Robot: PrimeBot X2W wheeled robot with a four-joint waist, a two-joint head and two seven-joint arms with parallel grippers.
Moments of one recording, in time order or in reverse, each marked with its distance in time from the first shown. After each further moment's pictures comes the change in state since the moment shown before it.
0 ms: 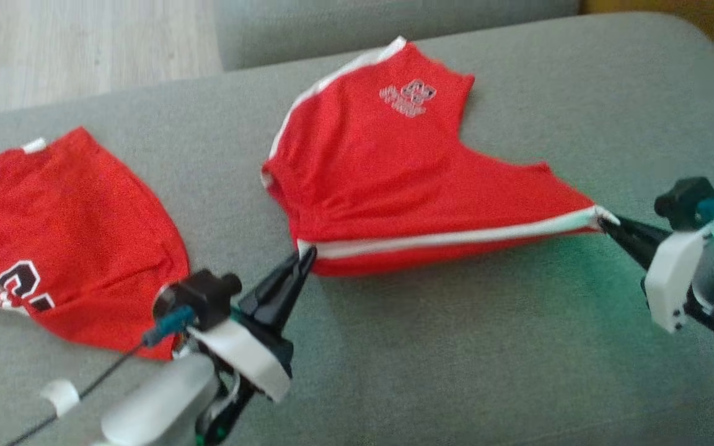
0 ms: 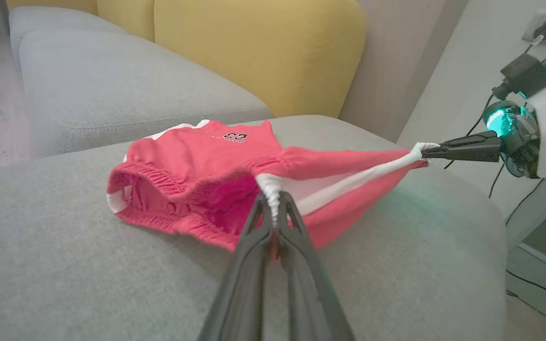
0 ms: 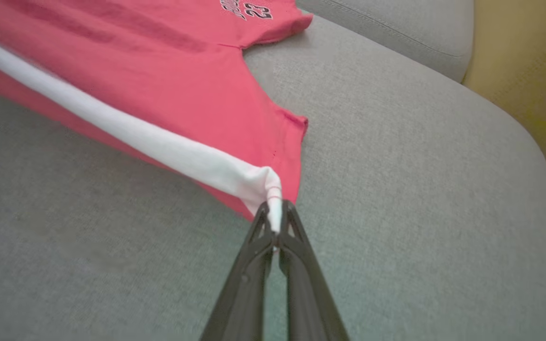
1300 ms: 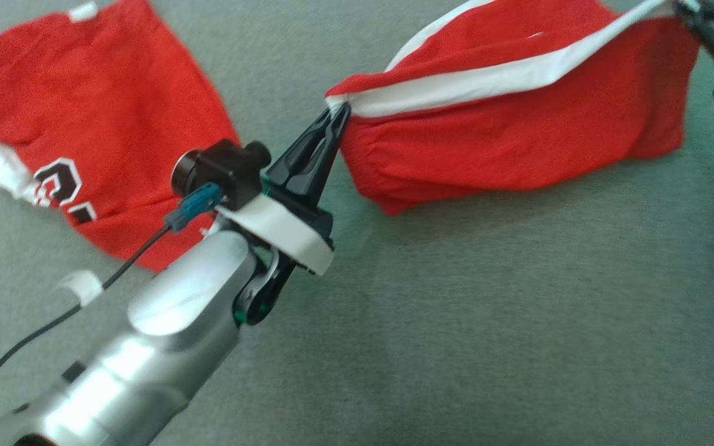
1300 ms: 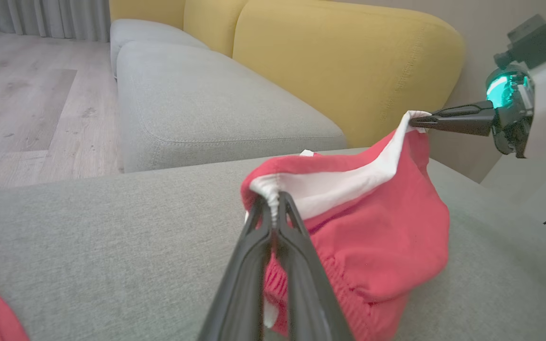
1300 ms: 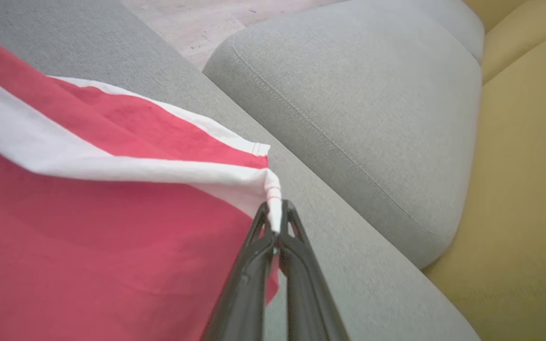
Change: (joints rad) left arm -0.254 -0.119 0.063 -0.003 0.021 0.084 0.042; right arm -0.389 -0.059 -0.068 -0.026 -0.188 0.000 0.053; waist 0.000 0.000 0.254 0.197
